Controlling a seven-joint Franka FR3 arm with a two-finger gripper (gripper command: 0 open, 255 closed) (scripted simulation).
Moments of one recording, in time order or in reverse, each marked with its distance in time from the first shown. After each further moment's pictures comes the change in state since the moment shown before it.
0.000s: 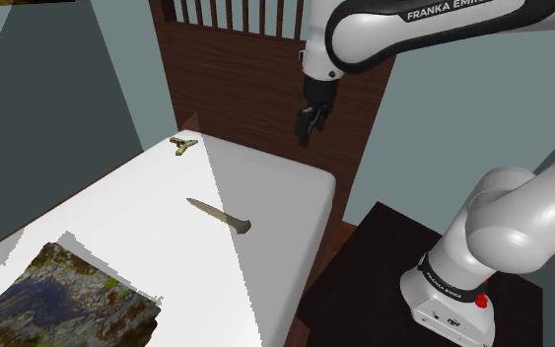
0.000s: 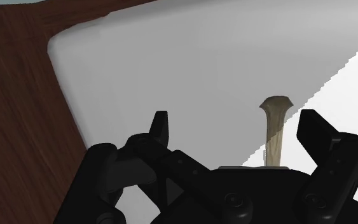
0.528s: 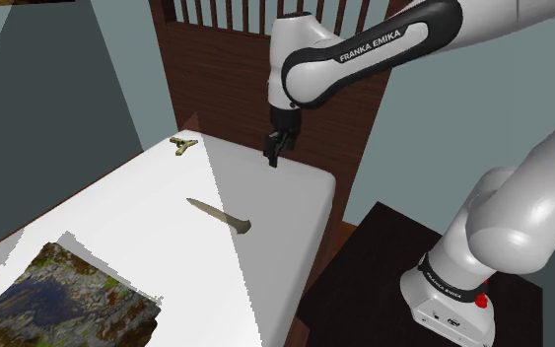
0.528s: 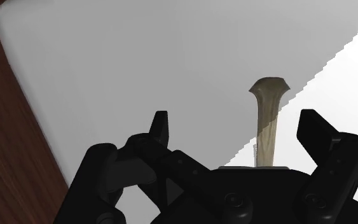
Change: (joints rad) arm 0.020 0.274 0.043 0.066 0.006 0.200 0.050
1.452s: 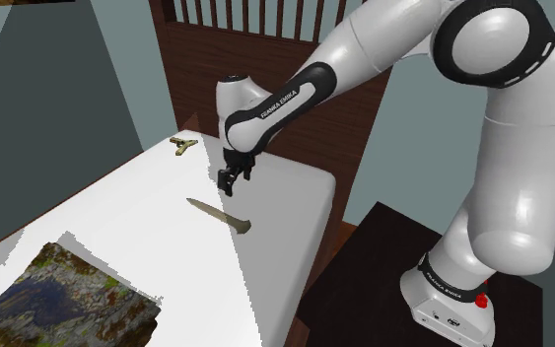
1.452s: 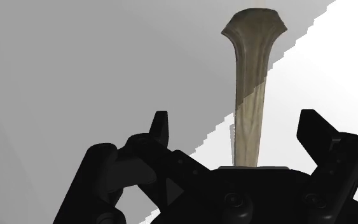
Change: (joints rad) arm 0.056 0.529 0.035 0.312 -0.059 0.201 0.093
